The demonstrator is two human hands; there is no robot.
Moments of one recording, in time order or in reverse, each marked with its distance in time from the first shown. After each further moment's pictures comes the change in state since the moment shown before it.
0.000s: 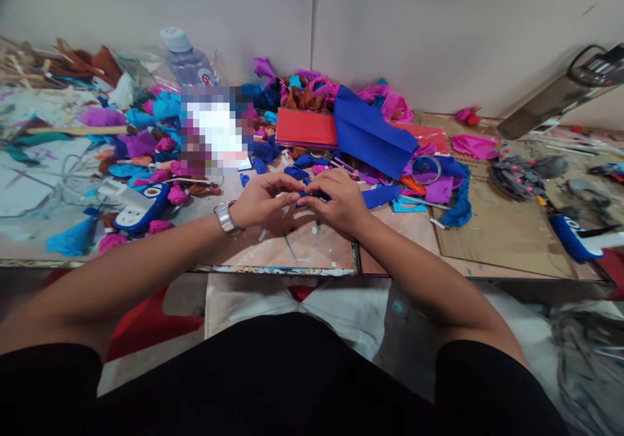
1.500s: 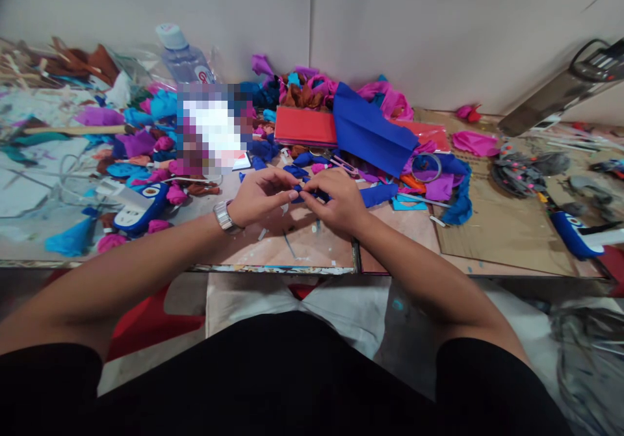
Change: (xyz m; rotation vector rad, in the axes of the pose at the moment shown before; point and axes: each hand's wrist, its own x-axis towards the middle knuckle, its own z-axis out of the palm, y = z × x) left_hand -0.002 0.004 0.001 -0.145 0.066 -0.064; right_hand -0.001 -0.007 0.000 -0.002 -0.039 0.039
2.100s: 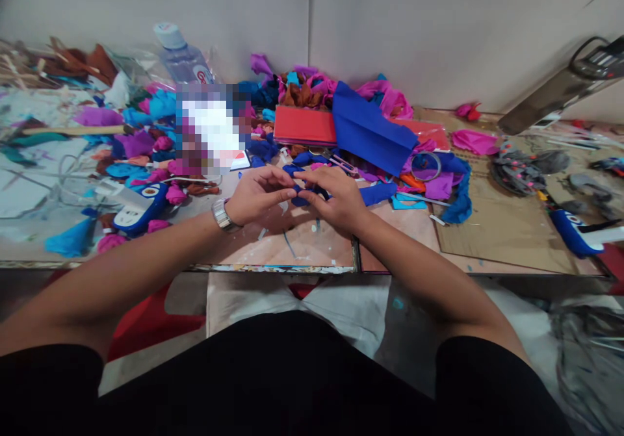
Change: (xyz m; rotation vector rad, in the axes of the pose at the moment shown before) left_hand 0.002 -0.001 -0.002 -0.036 0.014 -0.032; right_hand -0.001 0.003 -0.003 0.027 -0.032 0.018
